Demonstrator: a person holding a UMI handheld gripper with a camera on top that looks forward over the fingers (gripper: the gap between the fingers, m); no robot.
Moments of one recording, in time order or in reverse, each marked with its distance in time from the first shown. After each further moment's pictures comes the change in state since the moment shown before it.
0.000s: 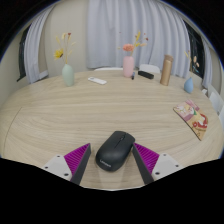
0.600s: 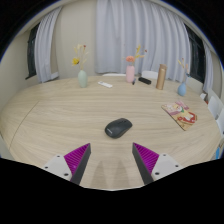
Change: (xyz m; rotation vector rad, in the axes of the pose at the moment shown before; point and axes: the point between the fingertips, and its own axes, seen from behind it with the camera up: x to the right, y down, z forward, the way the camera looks) arm -0.004 0.038 -0.140 0.044 -0.047 -0.043
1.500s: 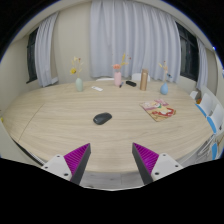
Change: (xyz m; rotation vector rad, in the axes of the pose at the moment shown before) arm 0.070 0.027 -0.171 0.011 0.019 0.027
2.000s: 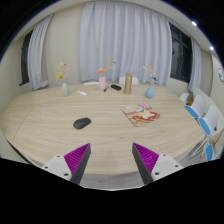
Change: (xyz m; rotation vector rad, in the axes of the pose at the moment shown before) arm 0.096 -0.024 -0.017 0.023 0.090 0.005
